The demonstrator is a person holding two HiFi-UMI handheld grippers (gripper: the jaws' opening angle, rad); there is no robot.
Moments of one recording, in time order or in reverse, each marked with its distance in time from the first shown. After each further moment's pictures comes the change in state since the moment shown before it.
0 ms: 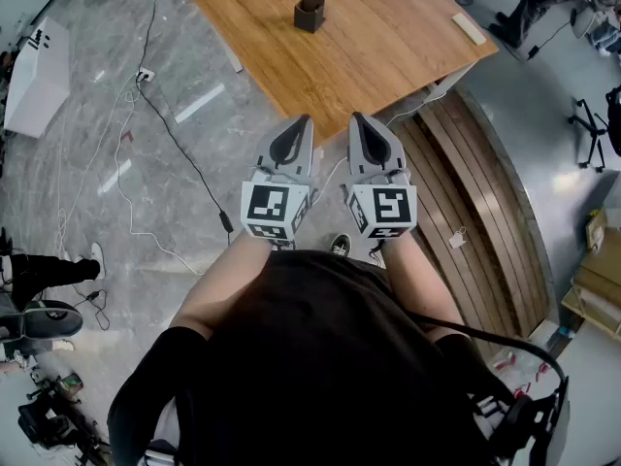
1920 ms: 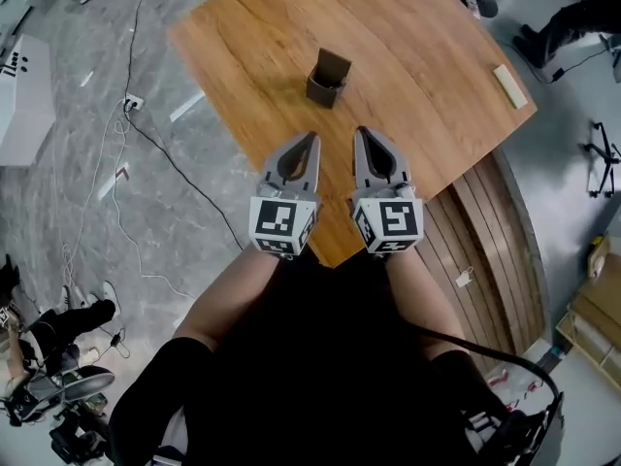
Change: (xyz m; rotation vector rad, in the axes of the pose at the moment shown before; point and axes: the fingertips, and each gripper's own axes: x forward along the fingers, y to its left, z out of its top) left arm 0.333 0.242 -0.058 -0.084 0.132 -0.029; right arm 0.392 -0.120 -0.077 0.084 0.148 -0.014
